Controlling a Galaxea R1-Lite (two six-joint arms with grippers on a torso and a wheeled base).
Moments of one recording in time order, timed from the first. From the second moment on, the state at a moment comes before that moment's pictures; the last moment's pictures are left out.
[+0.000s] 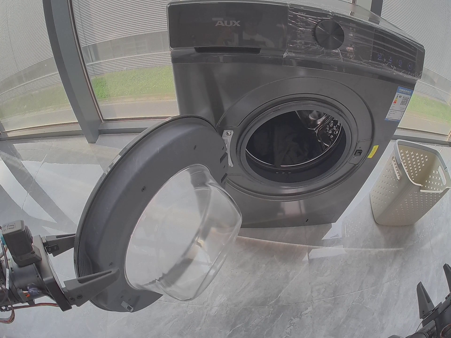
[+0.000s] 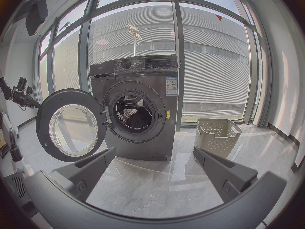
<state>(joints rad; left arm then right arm) -0.34 0.89 -0.31 -0.37 -0.37 -0.10 0.01 0.02 -0.02 -0.01 0.02 0.00</state>
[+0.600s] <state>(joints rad) -0.57 1.07 -0.41 -0.52 -0.36 -0.20 0.01 0.02 -0.02 -0.01 0.02 0.00</state>
